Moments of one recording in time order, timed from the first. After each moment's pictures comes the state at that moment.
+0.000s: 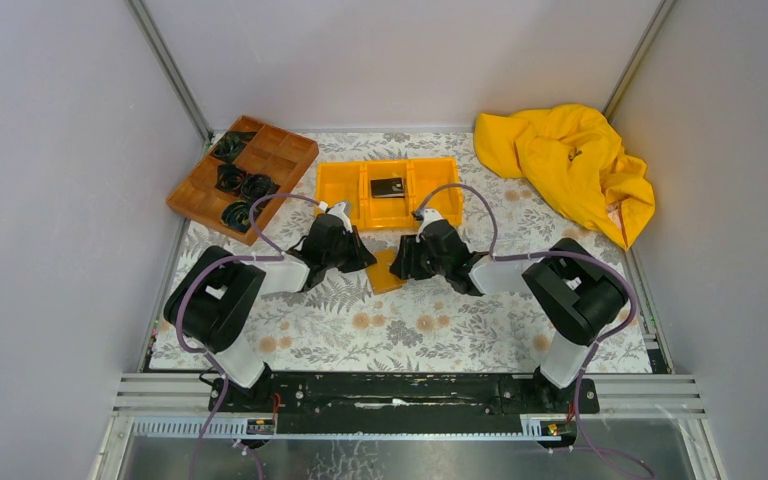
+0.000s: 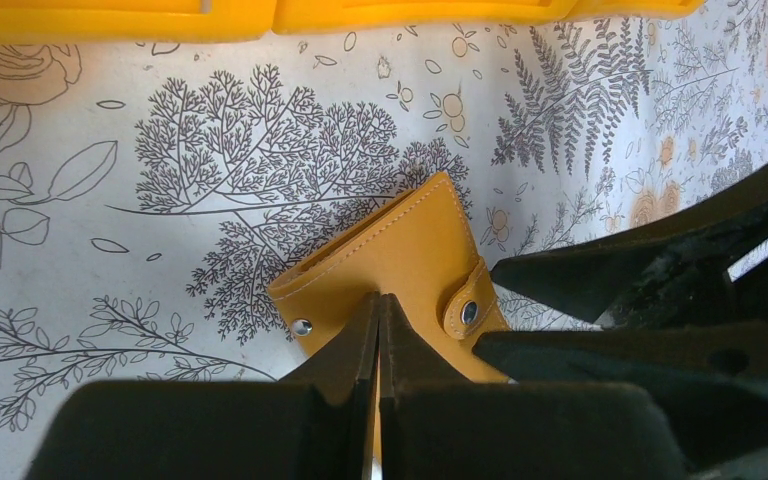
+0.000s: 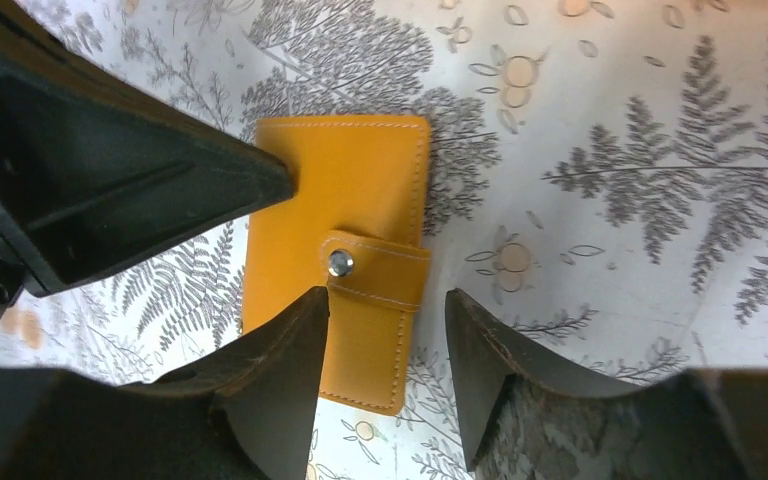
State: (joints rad) left arm -0.47 1.66 0.65 0.35 0.22 -0.68; right arm 0.68 1.75 0.74 0.36 -0.16 0.57
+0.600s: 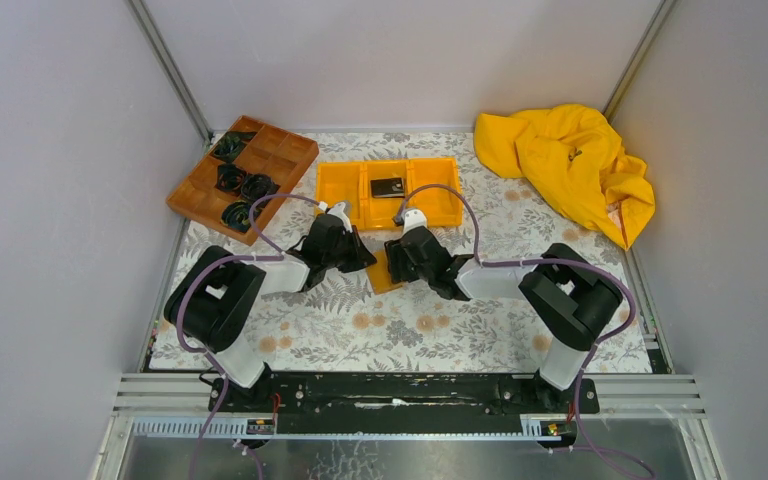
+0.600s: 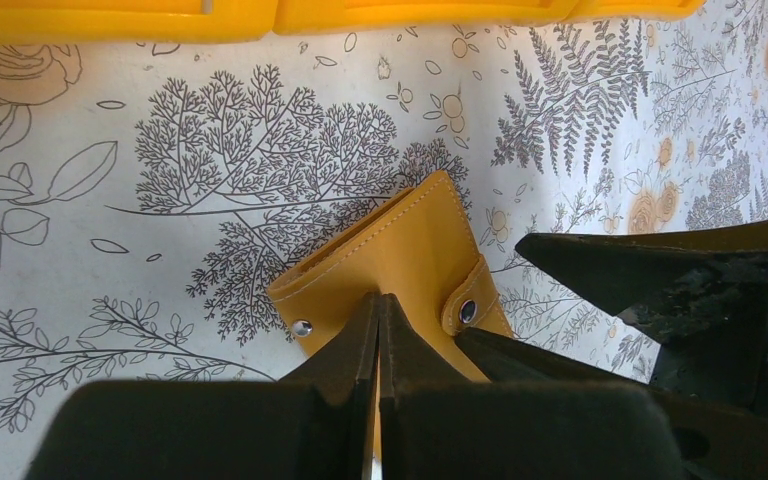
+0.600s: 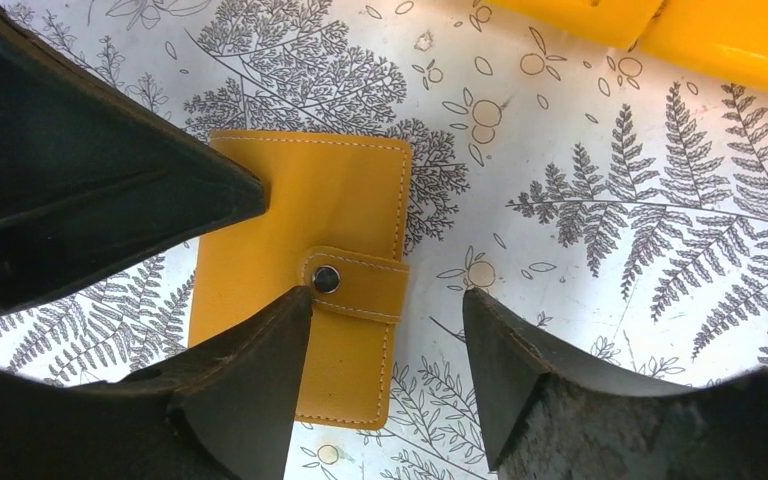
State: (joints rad) left arm -0.47 1.66 0.65 0.35 0.22 -0.69; right arm 0.83 1.75 0.83 0.22 0.19 0.37
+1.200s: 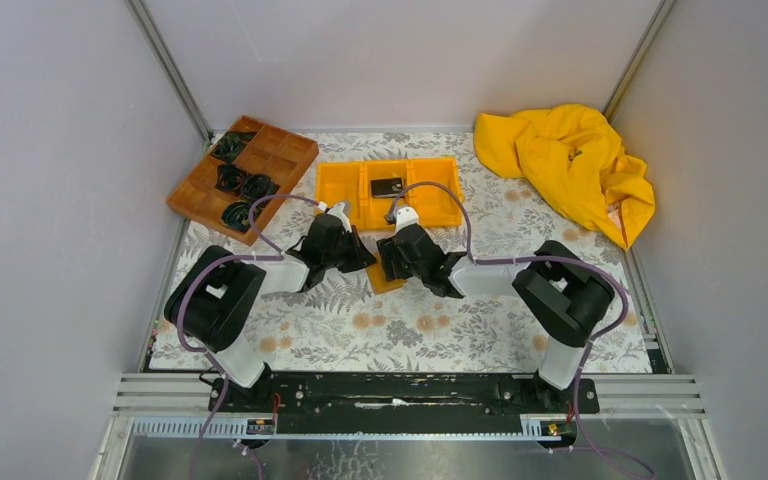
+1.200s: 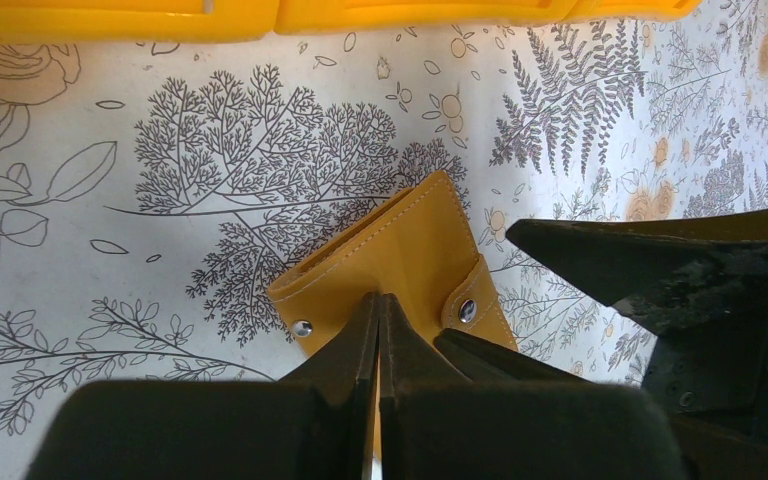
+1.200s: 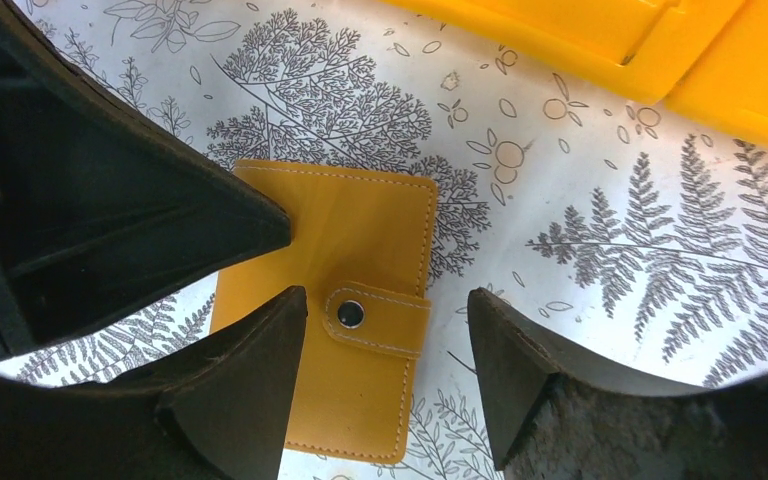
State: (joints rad) left arm -0.46 1.67 0.64 0.36 0.23 -0.69; right arm 0.85 1.77 0.88 0.22 0.22 0.33
